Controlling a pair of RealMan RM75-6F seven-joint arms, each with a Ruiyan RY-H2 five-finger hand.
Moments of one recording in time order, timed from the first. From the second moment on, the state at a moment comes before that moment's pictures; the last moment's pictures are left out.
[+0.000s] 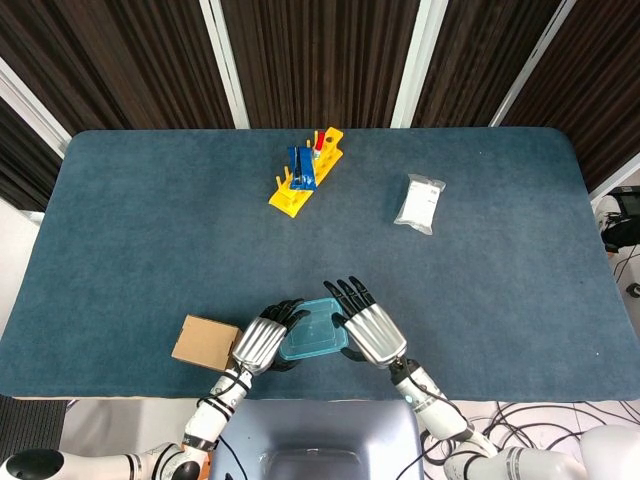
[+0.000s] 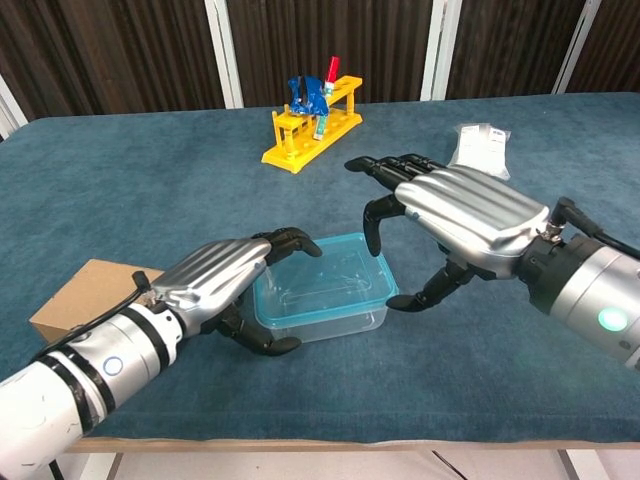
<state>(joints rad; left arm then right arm) -0.60 -1.91 -0.09 -1.33 1.31 1.03 0.31 0.53 -1.75 0.11 -1.42 -1.58 1.15 -0.43</state>
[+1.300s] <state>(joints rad) -0.60 -1.86 -0.07 -1.37 1.30 1.02 0.33 0.58 -1.82 0.13 -1.37 -1.60 1.22 -0.41</state>
